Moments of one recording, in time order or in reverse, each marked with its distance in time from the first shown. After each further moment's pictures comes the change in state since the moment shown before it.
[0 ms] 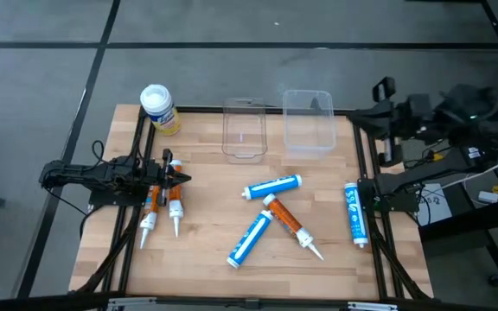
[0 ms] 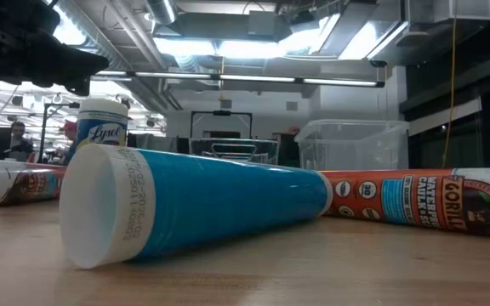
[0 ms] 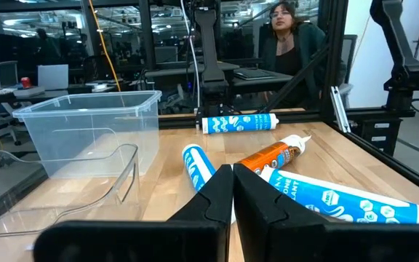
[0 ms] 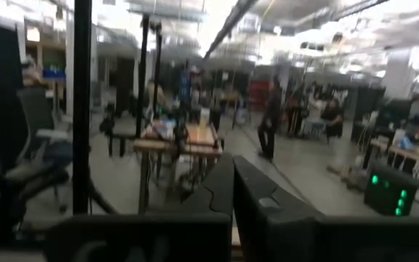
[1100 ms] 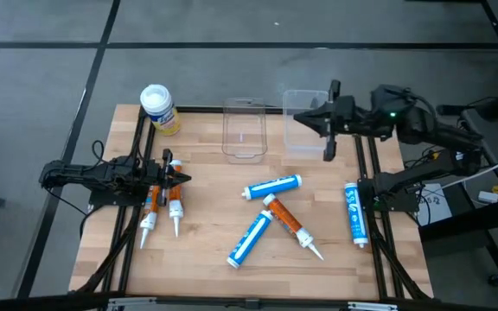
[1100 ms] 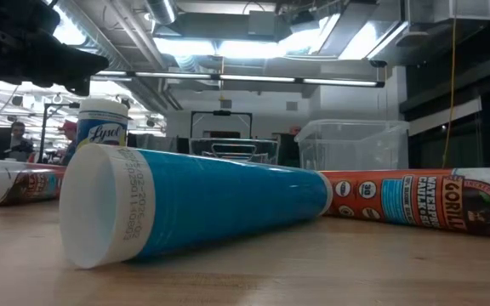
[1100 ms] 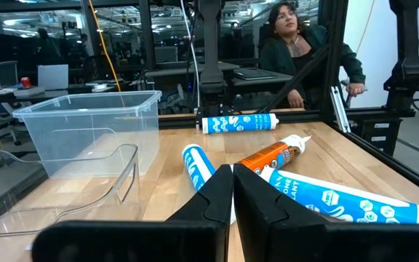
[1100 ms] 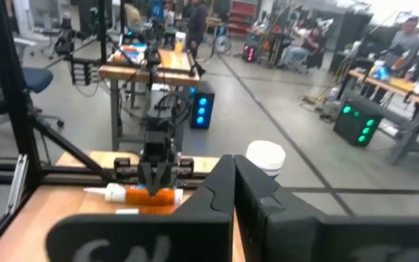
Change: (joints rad) left arm 0.000 0.000 0.000 0.000 0.000 0.000; right arm -0.192 0.224 0.000 -0.030 -0.076 -0.003
